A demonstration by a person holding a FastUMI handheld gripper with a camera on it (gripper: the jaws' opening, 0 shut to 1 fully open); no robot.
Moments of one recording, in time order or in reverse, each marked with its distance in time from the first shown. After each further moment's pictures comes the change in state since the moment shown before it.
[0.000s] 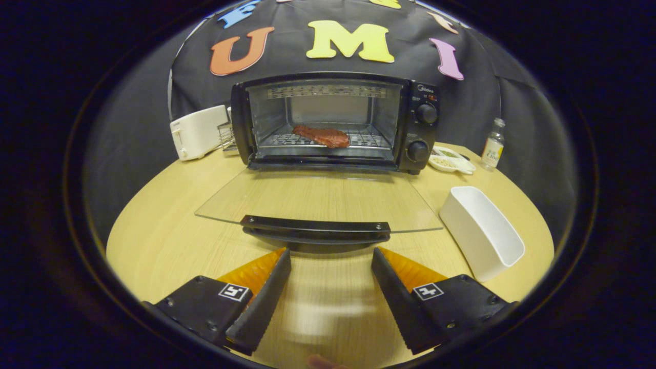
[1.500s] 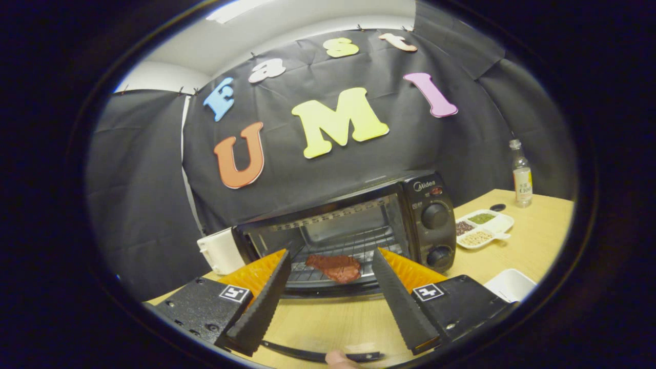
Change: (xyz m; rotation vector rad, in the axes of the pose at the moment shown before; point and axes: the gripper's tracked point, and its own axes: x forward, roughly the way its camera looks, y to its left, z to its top) arm -0.001 -0.022 0.162 0.224 -0.558 0.254
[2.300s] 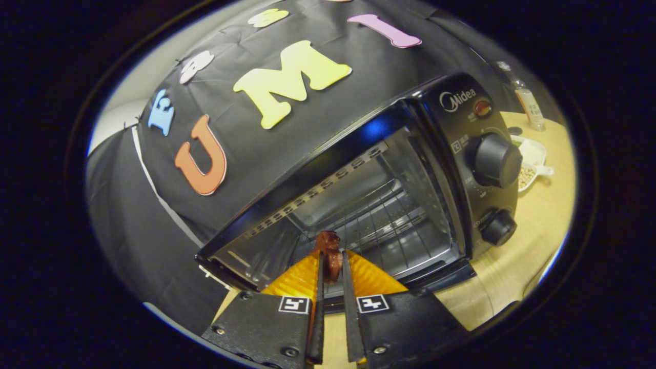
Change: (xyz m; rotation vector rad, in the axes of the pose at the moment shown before) arm 0.113 -0.015 -0.022 0.328 0.230 -0.033
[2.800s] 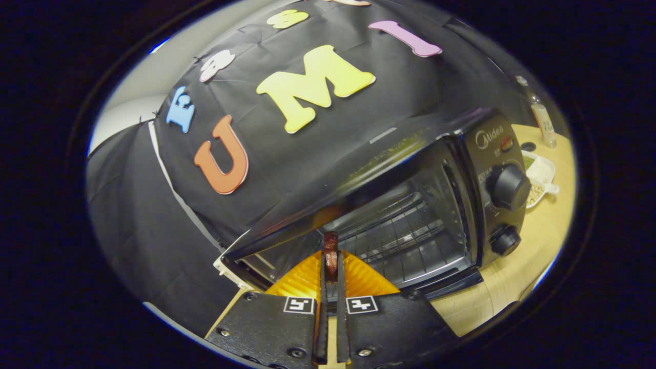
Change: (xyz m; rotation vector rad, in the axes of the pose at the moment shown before) arm -0.006 0.031 0.004 0.030 0.009 0.086
